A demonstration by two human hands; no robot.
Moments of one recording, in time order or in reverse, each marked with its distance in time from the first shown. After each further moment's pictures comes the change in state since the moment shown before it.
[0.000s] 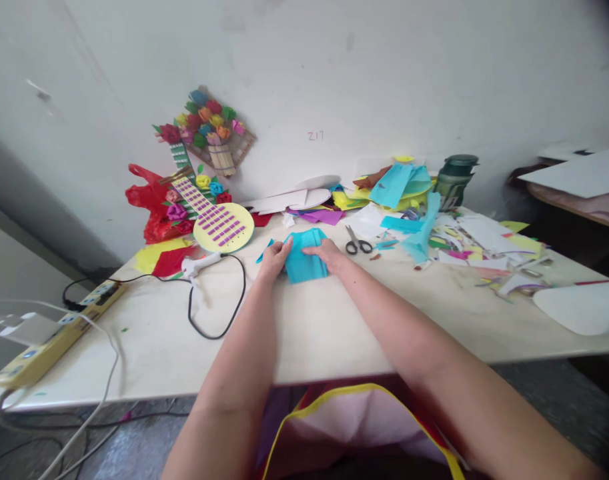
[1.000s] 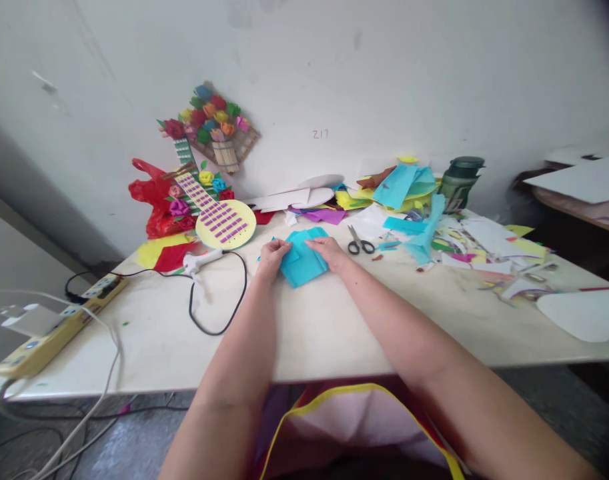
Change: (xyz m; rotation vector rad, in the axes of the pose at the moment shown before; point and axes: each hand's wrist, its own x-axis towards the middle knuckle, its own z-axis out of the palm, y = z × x) left_hand 0.007 -0.017 -0.001 -0.315 0.027 -0.040; right_hand 0.004 0.006 -0.002 -0.073 0.017 -0.135
